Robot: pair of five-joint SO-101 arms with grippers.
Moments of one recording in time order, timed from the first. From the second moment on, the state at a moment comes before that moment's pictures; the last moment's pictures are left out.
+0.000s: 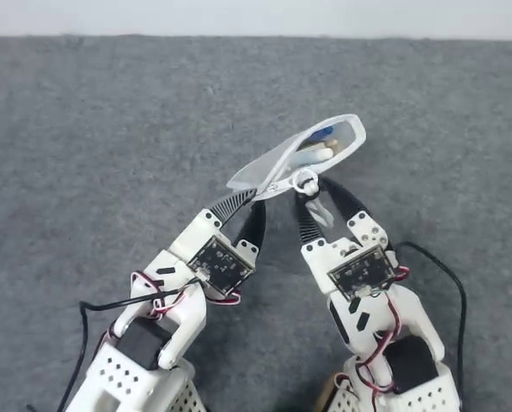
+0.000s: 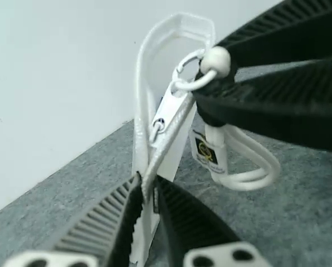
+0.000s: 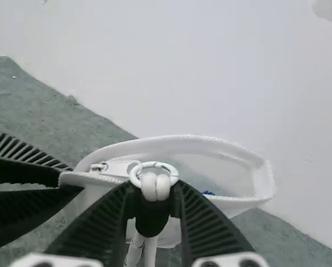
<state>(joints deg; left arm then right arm) 25.8 -86.4 84.2 30.9 -15.4 -25.1 -98.0 77.1 31.8 17.7</state>
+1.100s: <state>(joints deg) 24.0 -86.5 79.6 41.8 -12.4 -19.4 -98.0 77.2 30.5 14.8</state>
